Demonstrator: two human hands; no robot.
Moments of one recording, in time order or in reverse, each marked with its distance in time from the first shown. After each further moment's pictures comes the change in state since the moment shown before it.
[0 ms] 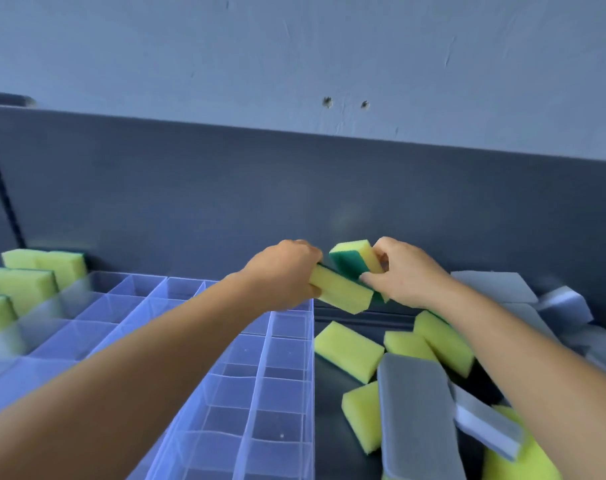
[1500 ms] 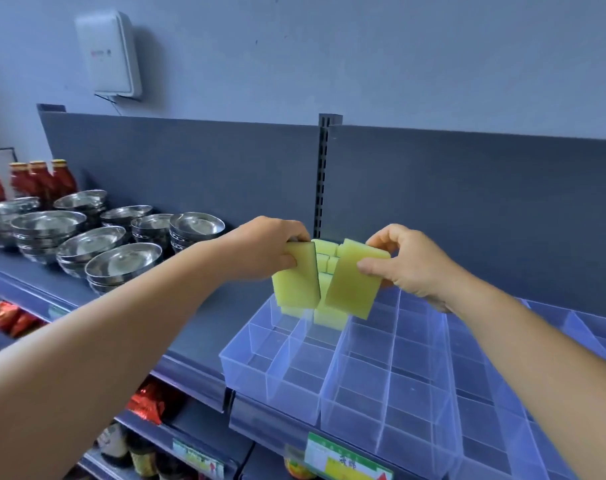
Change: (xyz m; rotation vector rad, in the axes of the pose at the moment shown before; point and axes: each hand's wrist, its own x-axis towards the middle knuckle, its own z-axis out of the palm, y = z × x) left_hand -0.272 -0.353 -0.111 -0.041 0.012 -0.350; right_hand -0.020 -0.399 0.162 0.693 -0.248 -0.236
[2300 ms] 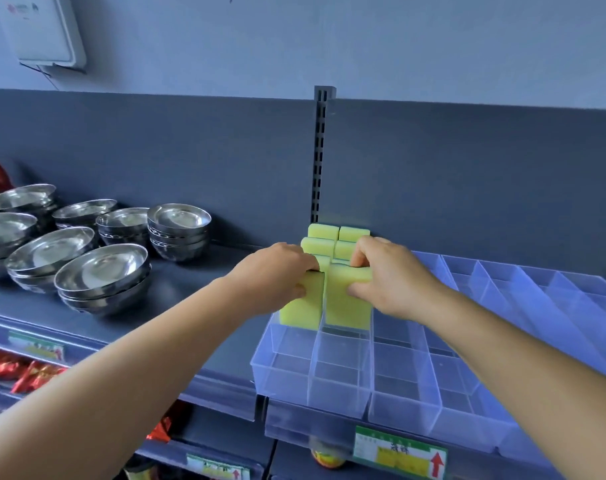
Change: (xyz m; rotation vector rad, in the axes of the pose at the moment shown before) left_hand 0.007 -0.042 0.053 0.141 -0.055 0.204; right_hand -0.005 -0.011 0.071 -0.710 0.046 0.023
